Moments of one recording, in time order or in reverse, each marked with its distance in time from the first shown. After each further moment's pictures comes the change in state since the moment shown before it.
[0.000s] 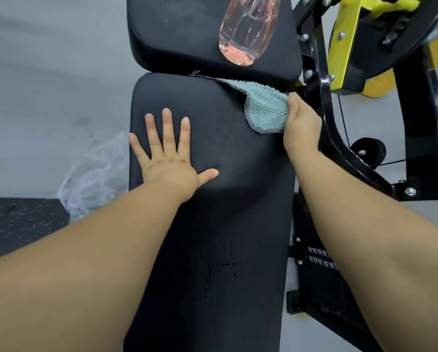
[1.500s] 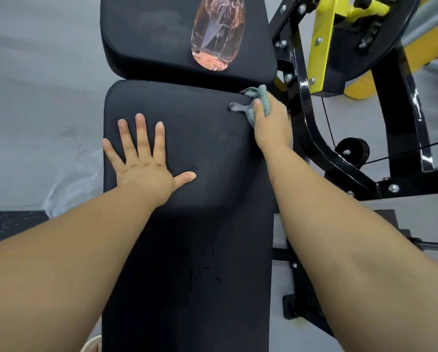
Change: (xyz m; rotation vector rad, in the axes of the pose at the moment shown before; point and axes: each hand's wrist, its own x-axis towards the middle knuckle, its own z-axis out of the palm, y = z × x) left_hand 0.001 0.003 0.001 0.048 0.000 -0.046; right_hand 0.007 -0.003 0.009 0.081 -0.082 0.139
